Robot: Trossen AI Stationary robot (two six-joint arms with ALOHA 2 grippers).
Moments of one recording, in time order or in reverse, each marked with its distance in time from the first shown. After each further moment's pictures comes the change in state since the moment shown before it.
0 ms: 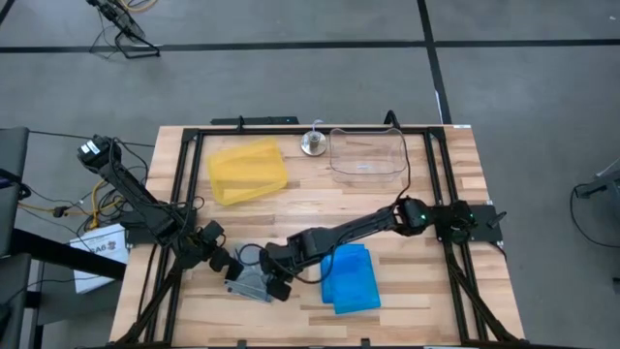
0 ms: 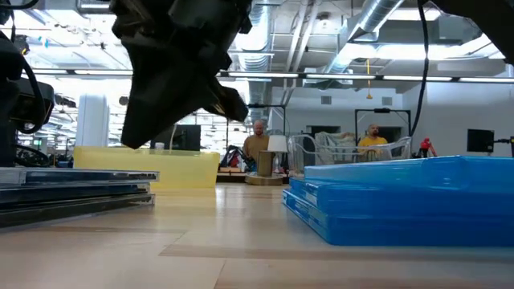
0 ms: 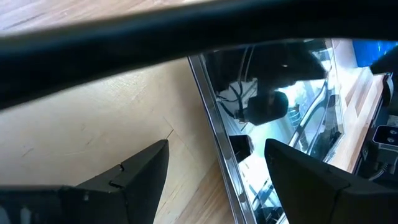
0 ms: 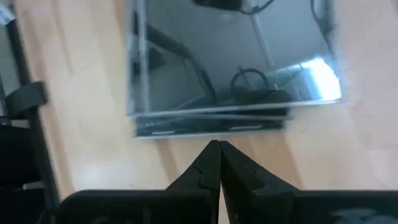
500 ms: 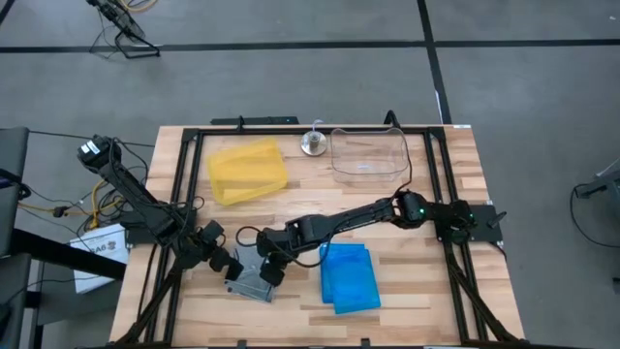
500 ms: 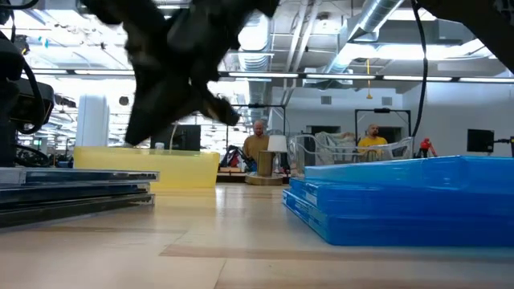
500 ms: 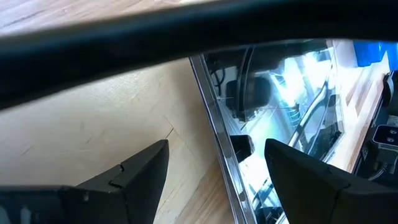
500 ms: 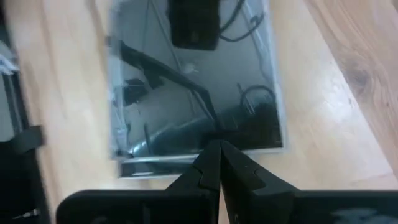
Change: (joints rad) left arm 0.000 0.000 0.000 -0.002 0.004 -0.004; right arm -0.057 -0.014 -0.014 0.055 -0.018 0.000
